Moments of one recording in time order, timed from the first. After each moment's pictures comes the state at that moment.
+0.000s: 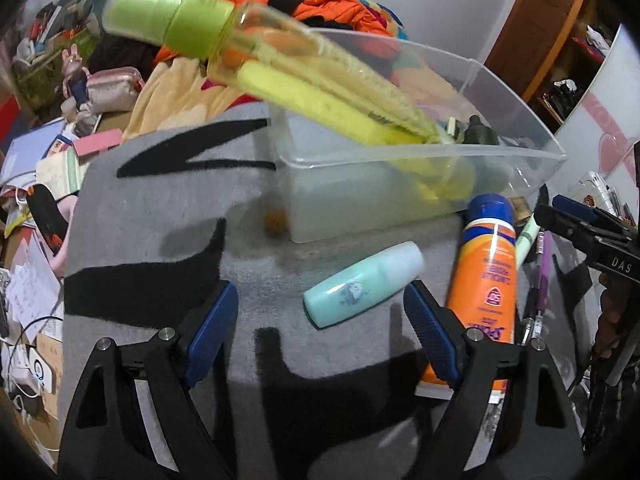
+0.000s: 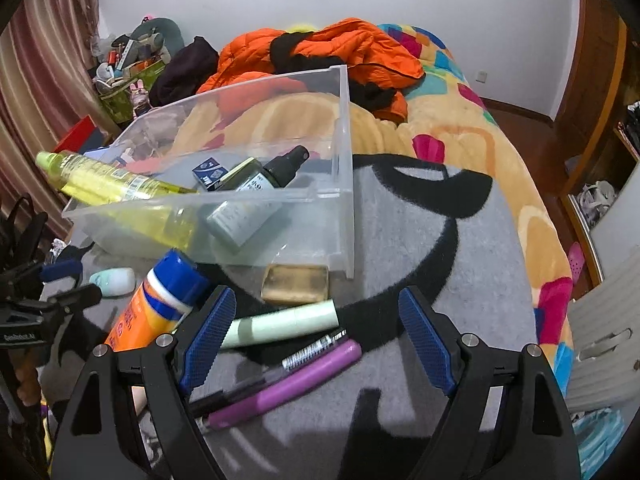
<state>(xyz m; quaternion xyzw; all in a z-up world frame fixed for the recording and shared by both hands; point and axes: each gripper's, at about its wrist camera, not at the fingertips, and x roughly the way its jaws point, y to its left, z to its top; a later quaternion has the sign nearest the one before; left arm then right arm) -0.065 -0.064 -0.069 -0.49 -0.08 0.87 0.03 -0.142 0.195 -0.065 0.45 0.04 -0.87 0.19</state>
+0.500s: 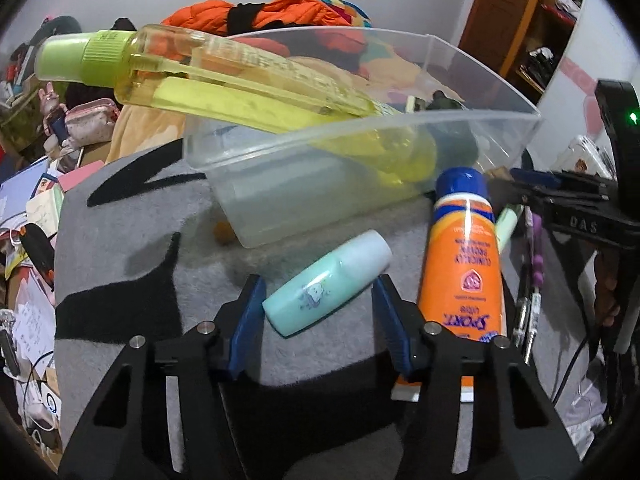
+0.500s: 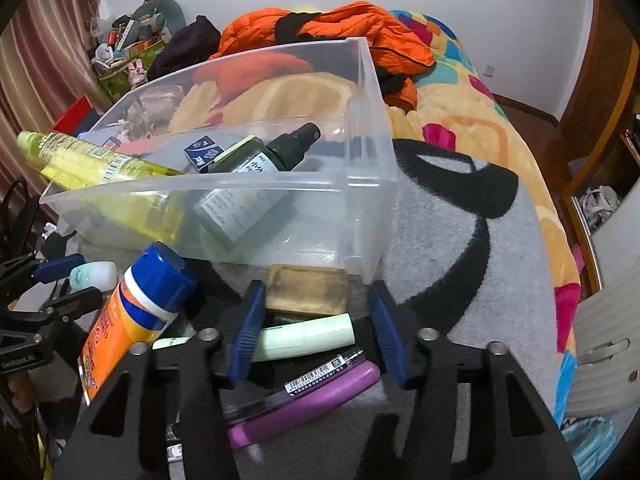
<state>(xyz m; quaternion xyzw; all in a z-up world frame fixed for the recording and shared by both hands) -0.062 -0.033 -0.071 -0.48 -0.02 0.87 0.07 -0.154 0.181 -0.081 0.47 0.06 -0.86 0.19</state>
